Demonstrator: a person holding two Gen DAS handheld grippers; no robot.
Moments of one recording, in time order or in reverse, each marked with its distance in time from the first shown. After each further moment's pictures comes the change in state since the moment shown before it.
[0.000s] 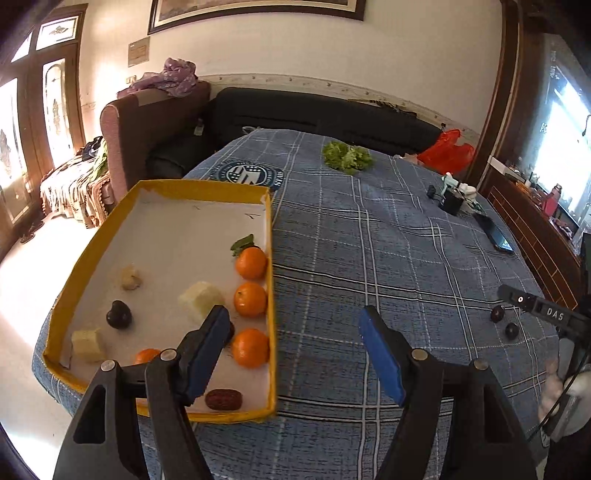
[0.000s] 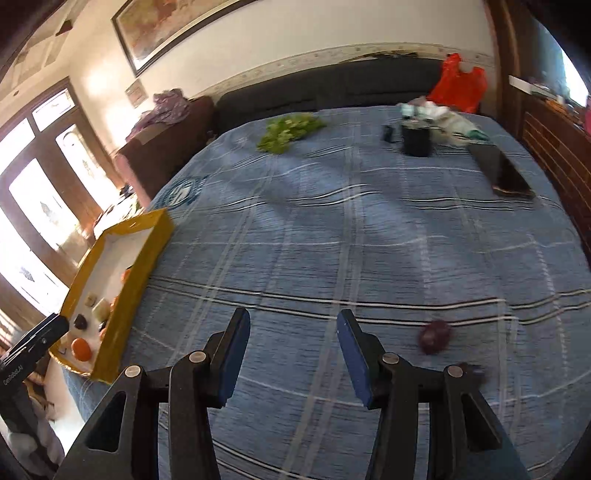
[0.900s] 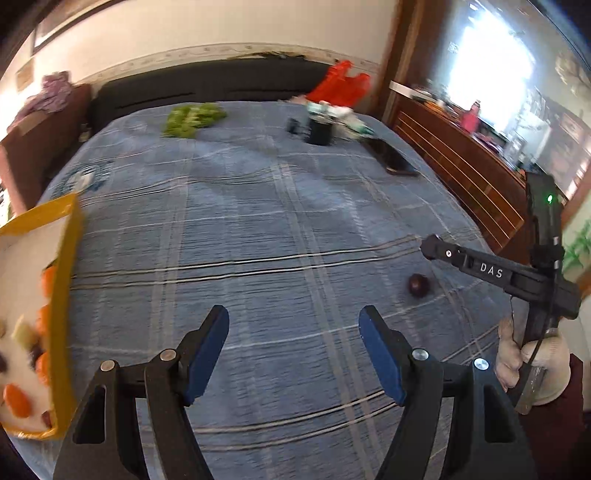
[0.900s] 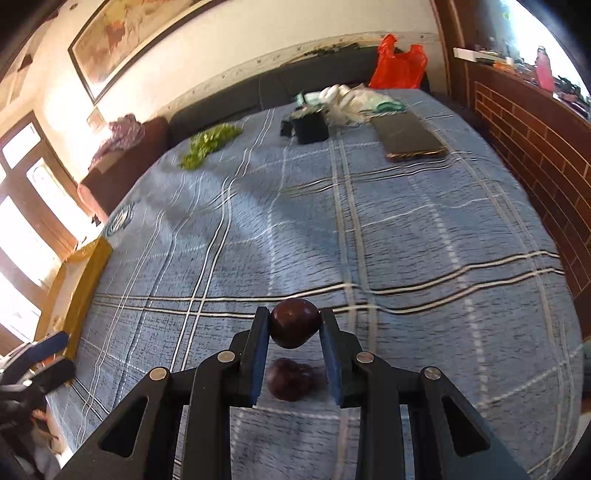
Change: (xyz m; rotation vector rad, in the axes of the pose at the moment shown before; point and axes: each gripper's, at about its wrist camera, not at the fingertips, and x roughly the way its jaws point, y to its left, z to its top) left arm 0.058 -0.183 -0.014 0.285 0.176 -0.287; right arm -0.014 -0.116 -0.014 0.119 -0.016 -0.051
